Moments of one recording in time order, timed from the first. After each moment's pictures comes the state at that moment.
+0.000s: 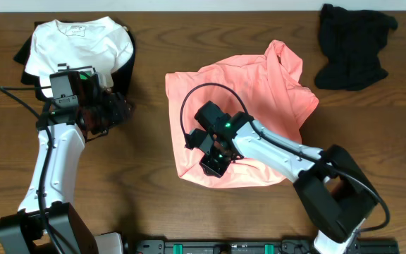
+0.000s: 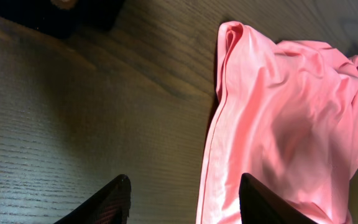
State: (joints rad) left arm 0.20 1.49 1.00 -0.60 0.47 -0.28; right arm 0.76 1.90 1.21 -0.77 -0.32 -0.22
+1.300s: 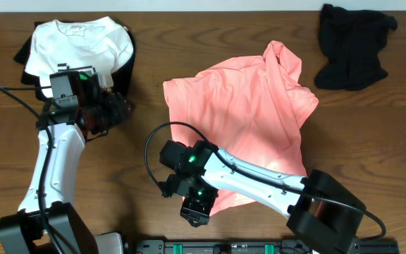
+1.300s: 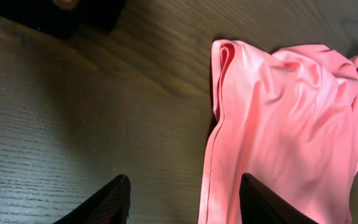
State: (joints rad) left arm 0.20 1.49 1.00 -0.60 0.46 -0.28; right arm 1.06 1.89 1.33 -1.10 -0.41 -0.19
